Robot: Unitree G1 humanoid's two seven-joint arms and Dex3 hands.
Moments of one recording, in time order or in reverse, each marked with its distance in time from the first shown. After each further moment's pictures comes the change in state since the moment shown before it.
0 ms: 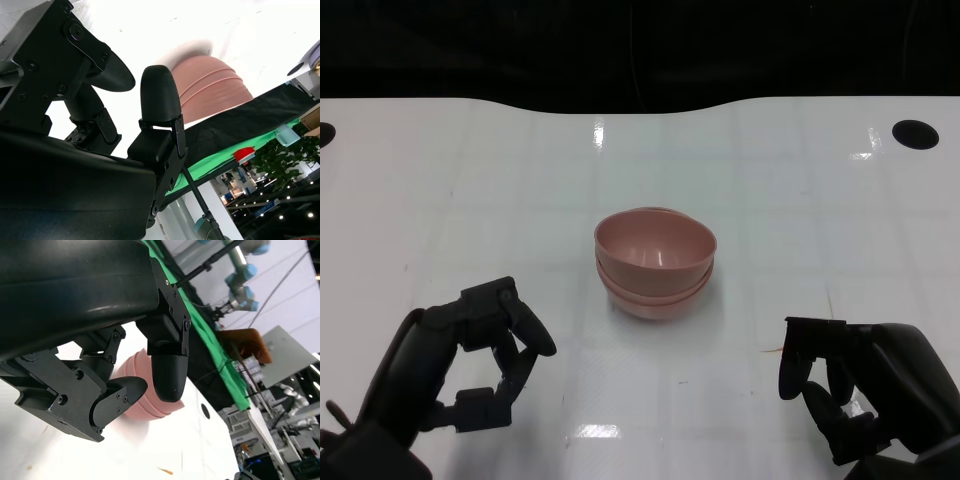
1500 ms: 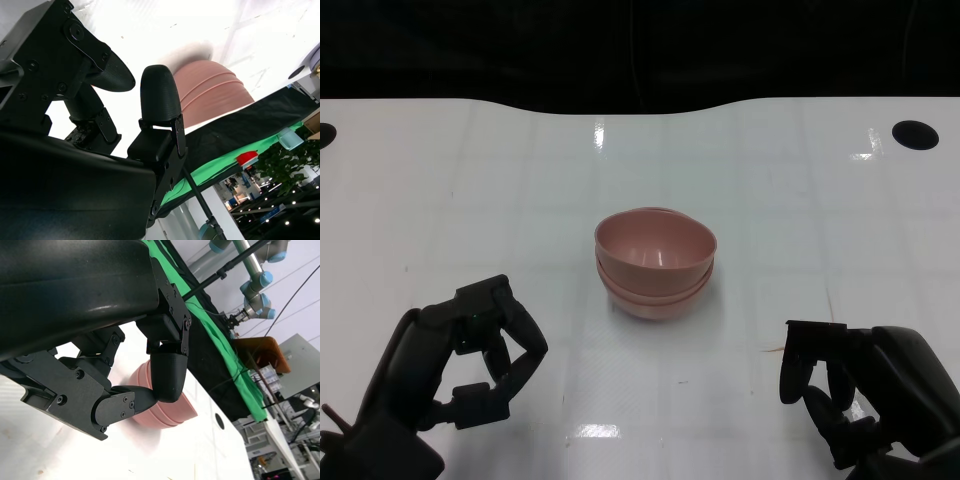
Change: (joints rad) left arm -0.005 -0.033 0.039 -0.013 0.067 0.046 0.017; right arm 0.010 0.003 -0.004 -0.024 0.020 0.025 0.037
